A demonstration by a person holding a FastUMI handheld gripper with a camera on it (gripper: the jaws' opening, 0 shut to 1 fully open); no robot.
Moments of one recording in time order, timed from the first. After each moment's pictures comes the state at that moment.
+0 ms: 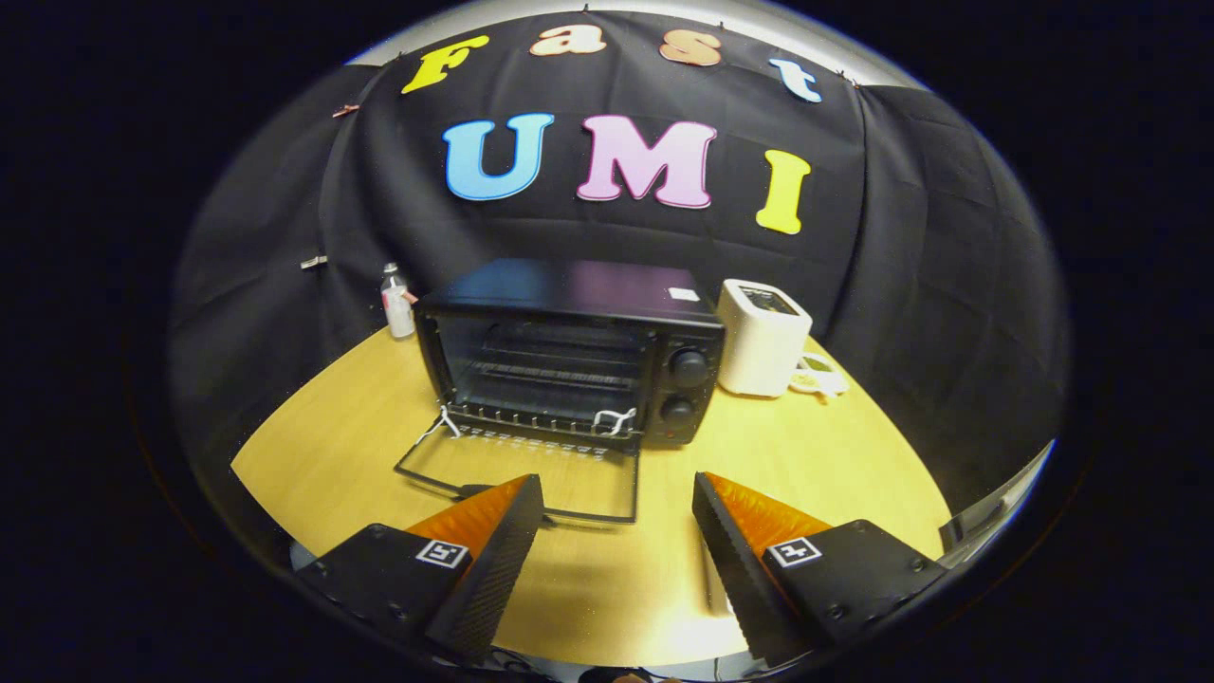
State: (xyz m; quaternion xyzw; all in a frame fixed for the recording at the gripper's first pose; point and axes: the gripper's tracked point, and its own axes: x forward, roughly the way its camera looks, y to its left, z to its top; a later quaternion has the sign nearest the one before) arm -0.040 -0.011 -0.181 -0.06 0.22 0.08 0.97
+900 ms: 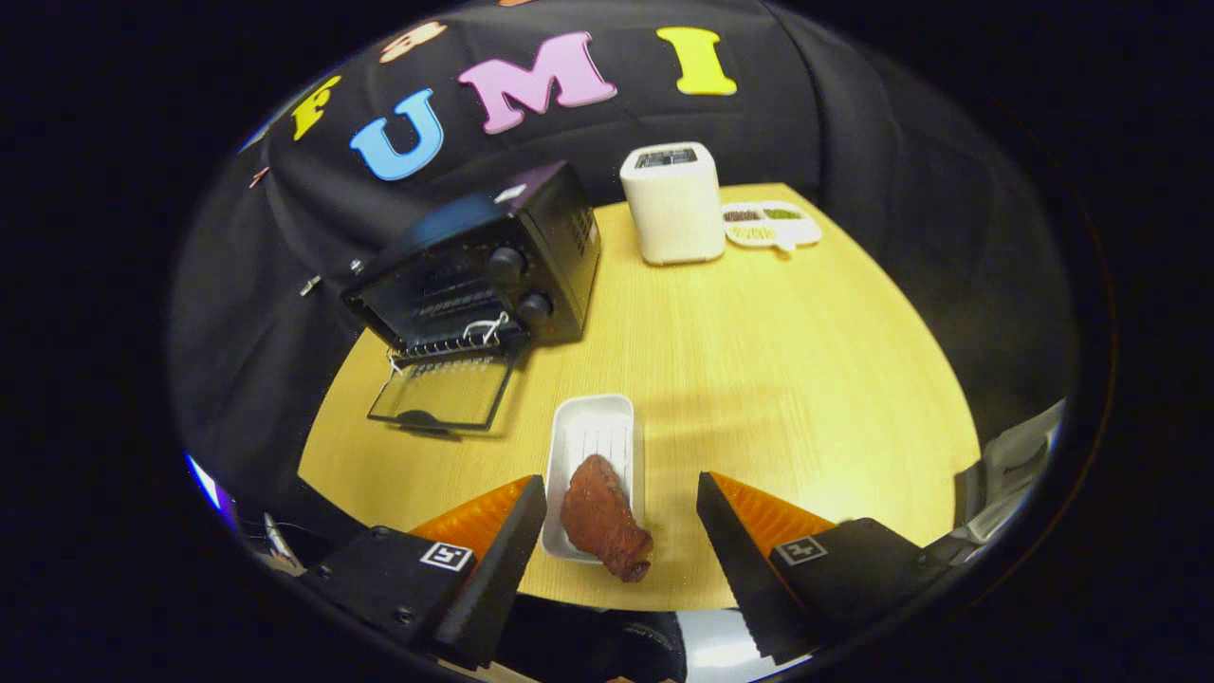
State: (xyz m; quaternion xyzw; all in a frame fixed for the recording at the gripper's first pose) arm -0.062 -0.171 -0.264 0.10 0.45 0.14 0.88
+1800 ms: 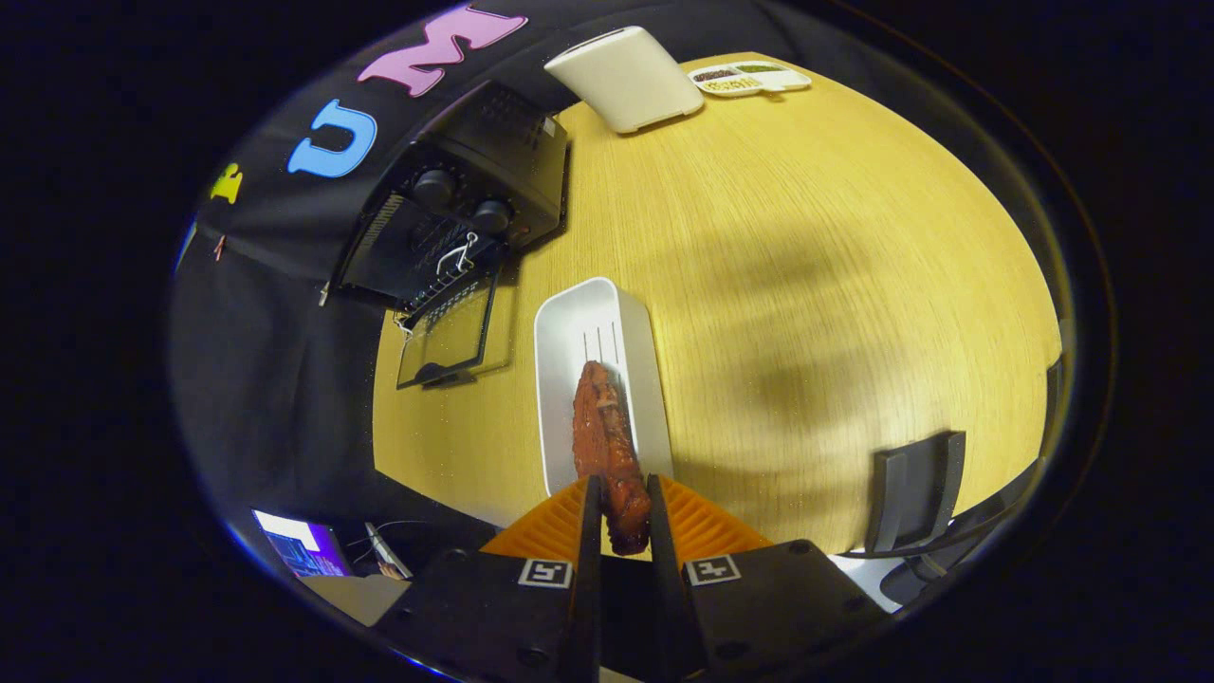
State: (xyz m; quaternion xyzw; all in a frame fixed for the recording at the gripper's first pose) arm -0.095 -0.163 -0.313 0.21 0.59 0.16 0.76
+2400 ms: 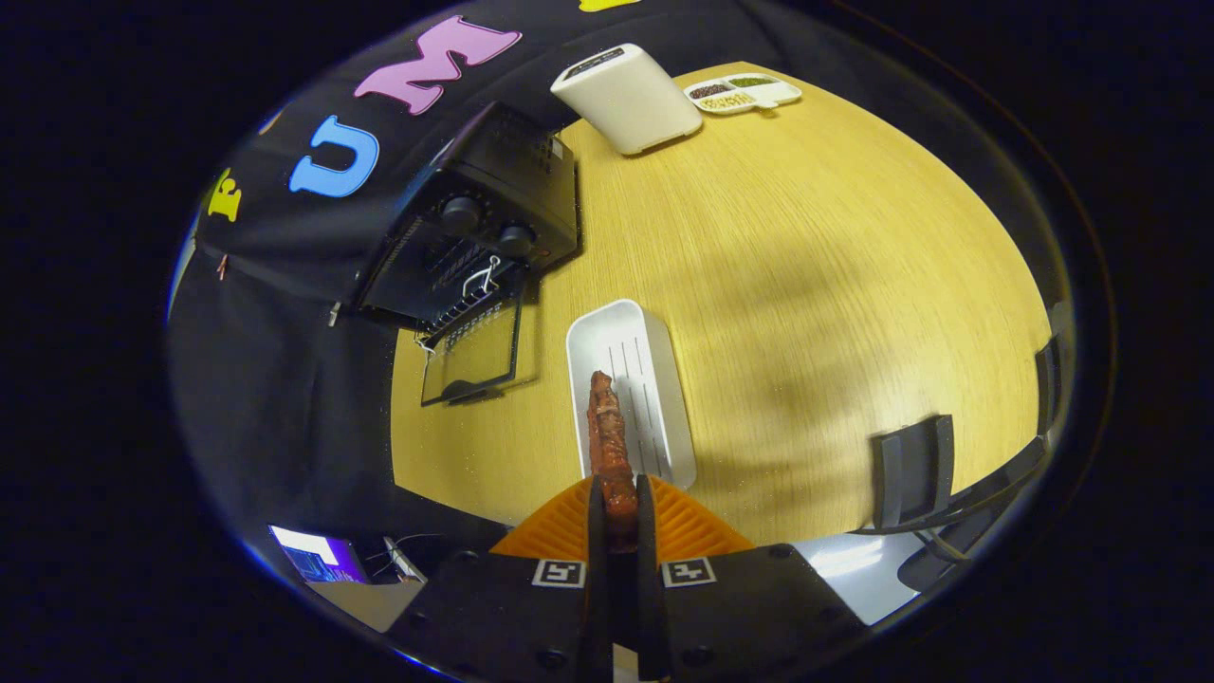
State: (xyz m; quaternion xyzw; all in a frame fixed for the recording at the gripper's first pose) arm -0.089 -0.158 -0.265 0.23 0.55 0.15 0.79
